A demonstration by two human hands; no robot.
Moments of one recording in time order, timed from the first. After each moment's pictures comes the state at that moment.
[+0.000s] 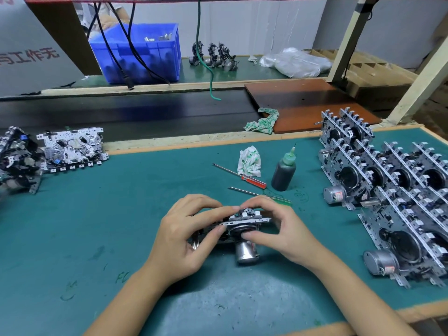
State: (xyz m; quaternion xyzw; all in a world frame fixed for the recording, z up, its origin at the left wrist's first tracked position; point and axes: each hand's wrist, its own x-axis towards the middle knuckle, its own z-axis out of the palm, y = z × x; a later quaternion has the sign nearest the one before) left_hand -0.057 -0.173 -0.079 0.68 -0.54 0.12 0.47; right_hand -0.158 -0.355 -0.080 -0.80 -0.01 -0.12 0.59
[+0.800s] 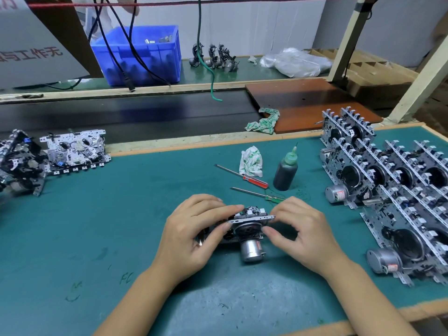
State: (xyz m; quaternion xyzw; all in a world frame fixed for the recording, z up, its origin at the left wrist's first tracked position) left_hand -0.057 -0.177 -0.079 0.69 -0.54 0.14 0.47; right_hand -0.175 -0.370 -0.085 -0.92 0.00 -0.29 0.26
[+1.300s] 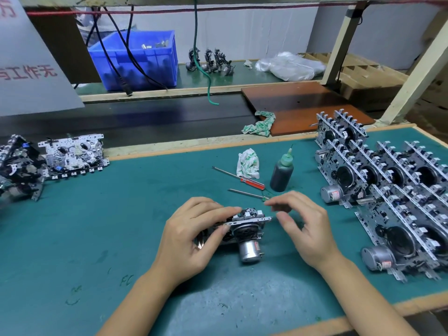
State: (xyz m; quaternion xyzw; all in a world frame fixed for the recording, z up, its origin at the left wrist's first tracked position) left_hand -0.061 -0.175 -0.078 0.69 -0.53 0.13 0.48; right_hand -0.176 -0.369 -0.085 -0.86 0.04 -0.35 0.38
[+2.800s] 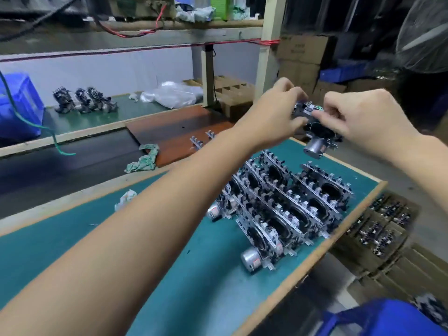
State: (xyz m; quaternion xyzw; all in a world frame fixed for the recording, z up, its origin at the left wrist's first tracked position) left_hand -0.172 -0.489 0.100 0.60 -0.73 0.04 0.31; right_hand -0.341 -0.573 0.094 -0.90 0.22 -0.31 -0.20
